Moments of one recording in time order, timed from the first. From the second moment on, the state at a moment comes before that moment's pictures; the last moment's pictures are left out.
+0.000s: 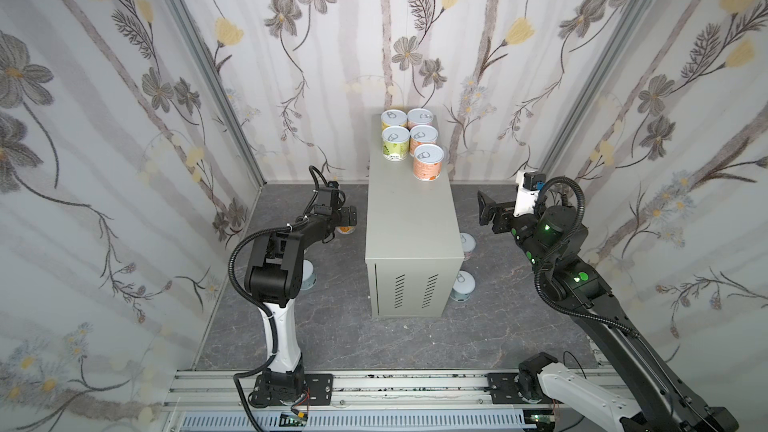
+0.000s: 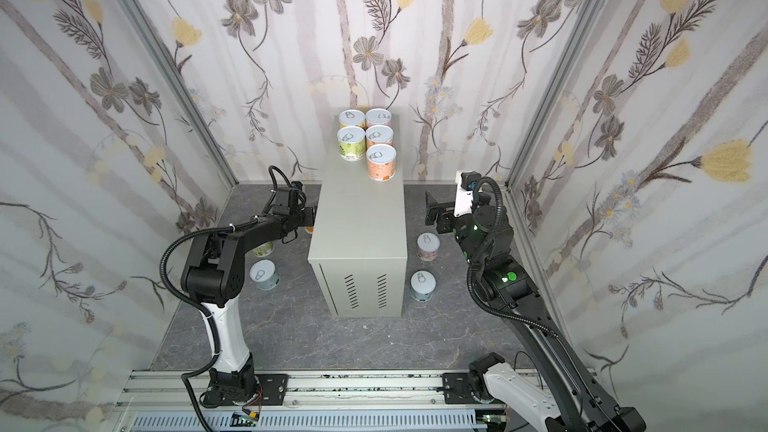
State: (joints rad) left arm -0.18 2.02 1.32 -0.03 -0.03 -0.13; right arm 0.42 0.95 1.05 -0.13 0.18 0.06
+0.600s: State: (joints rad) left arm -0.19 1.94 1.28 -0.03 0.06 -0.11; right arm 0.40 0.95 1.05 -0.13 0.14 0.06
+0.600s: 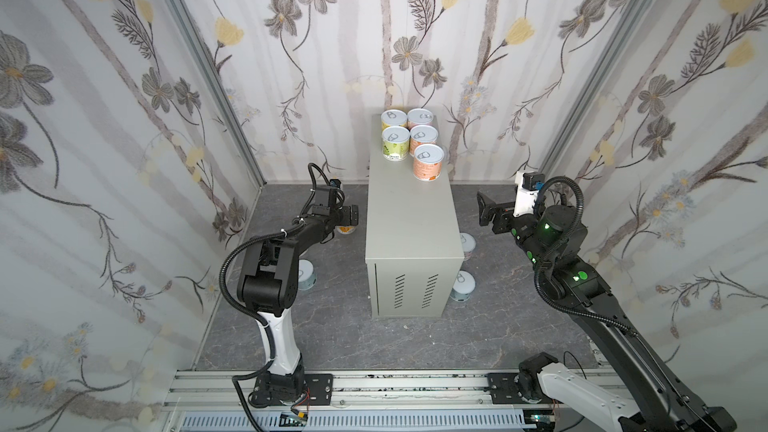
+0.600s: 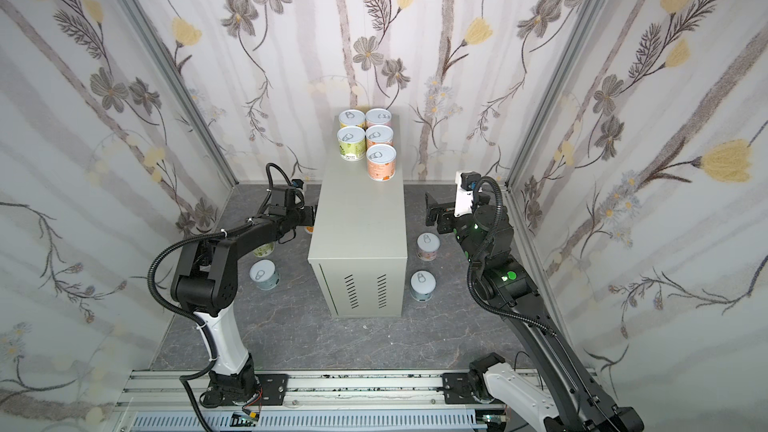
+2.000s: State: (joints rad) left arm -0.21 1.96 1.31 -0.06 -0.04 -0.14; right arm 0.40 0.97 1.07 -0.16 0.11 0.06
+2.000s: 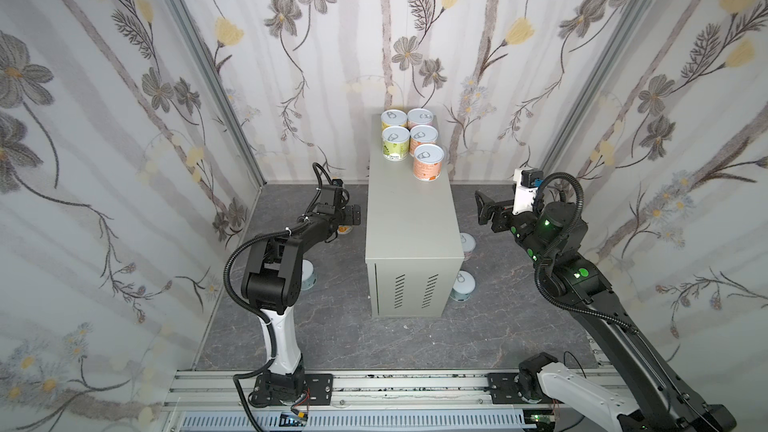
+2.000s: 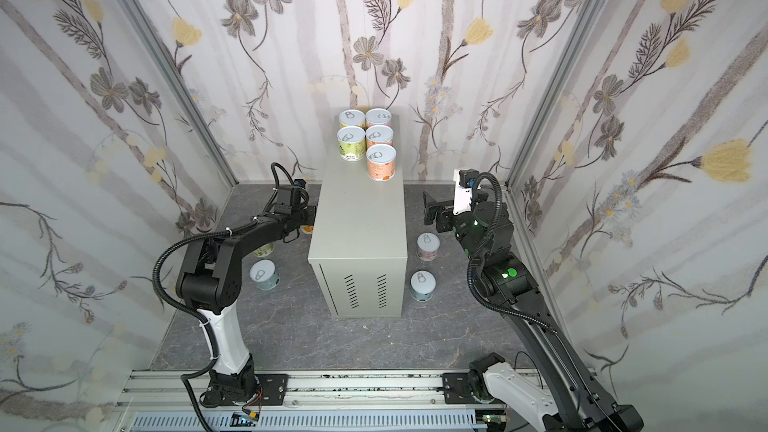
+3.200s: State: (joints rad) left arm -0.22 2.11 1.42 -0.17 -0.11 -0.15; right arm 0.39 0.99 1.06 -0.16 0.08 0.06
